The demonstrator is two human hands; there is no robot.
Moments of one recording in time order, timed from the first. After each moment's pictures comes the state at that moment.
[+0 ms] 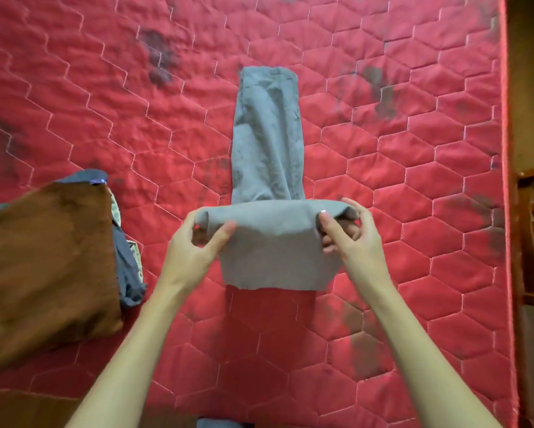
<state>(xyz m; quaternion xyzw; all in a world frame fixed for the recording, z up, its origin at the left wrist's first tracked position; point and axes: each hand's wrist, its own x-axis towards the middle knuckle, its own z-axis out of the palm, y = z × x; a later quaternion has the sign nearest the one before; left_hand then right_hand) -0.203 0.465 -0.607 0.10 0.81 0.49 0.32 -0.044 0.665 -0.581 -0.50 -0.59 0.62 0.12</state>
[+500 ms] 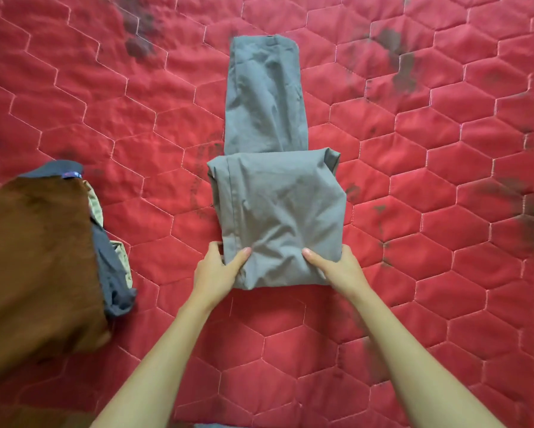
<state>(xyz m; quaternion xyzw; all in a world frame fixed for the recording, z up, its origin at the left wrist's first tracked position) -0.174 0.472 -0.726 0.01 0.85 0.29 0.43 -0.015 0.658 -0.724 -0.60 -0.58 0.53 -0.13</state>
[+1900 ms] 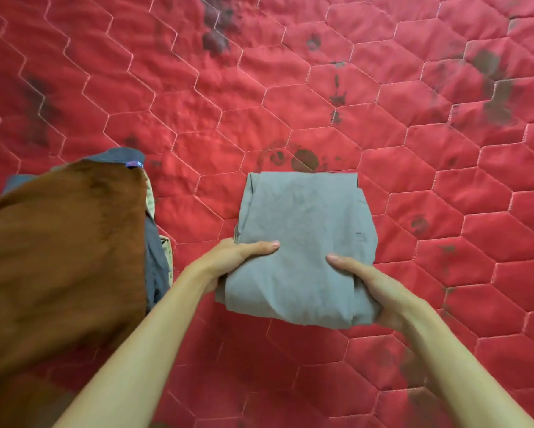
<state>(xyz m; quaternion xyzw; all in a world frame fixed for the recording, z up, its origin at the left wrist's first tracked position) -0.266 0.454 -0.694 -0.12 0.68 0.38 0.61 -0.102 0.651 -0.663 -0.51 -0.37 0.72 -0.30</state>
